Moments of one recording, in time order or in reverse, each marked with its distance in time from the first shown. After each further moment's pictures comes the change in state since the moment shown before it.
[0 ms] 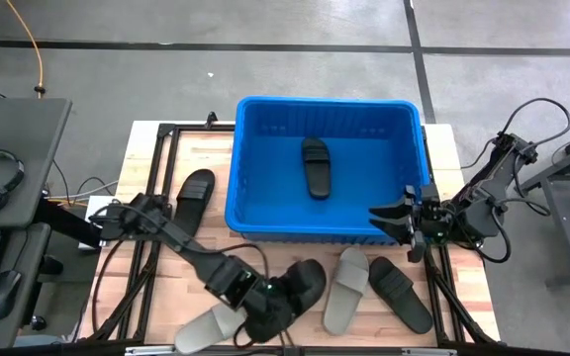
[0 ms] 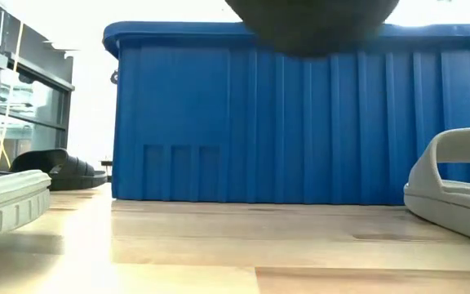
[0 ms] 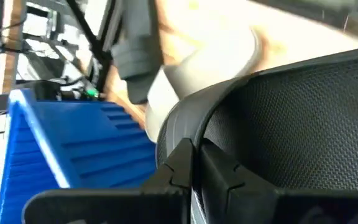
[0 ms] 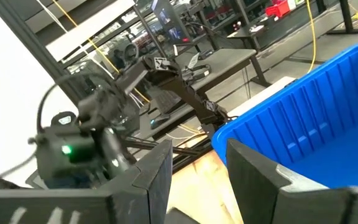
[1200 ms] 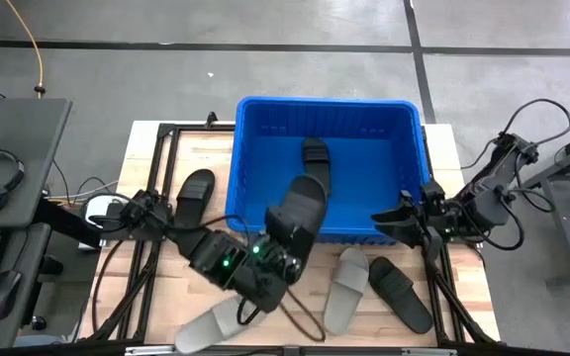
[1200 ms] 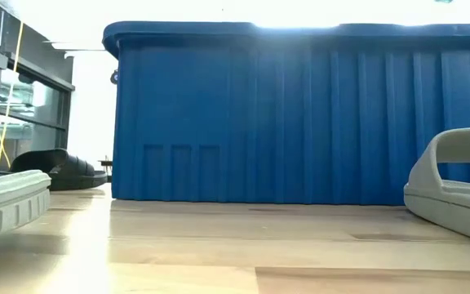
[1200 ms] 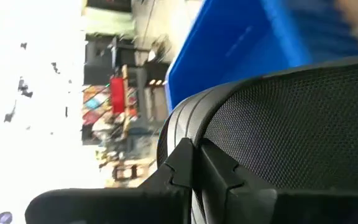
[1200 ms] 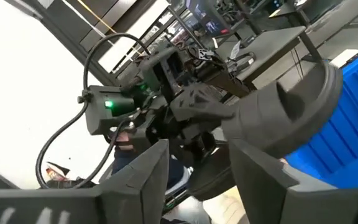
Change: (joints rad) left arm 0.047 -0.013 0.272 -0.221 -0.719 -0.062; right arm -0.029 -0.025 0.000 0.104 -0.171 0.094
